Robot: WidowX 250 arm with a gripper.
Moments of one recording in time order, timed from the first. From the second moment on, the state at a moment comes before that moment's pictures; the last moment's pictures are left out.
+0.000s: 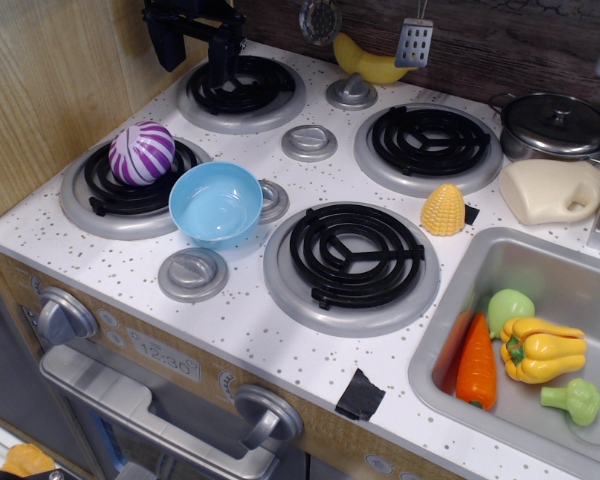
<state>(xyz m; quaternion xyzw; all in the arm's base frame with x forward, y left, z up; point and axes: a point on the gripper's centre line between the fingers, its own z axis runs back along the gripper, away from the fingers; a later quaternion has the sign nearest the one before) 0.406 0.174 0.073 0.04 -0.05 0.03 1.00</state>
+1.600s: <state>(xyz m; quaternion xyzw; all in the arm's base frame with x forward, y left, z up) 0.375 -0.035 0.085 0.06 -0.11 0.09 0.99</state>
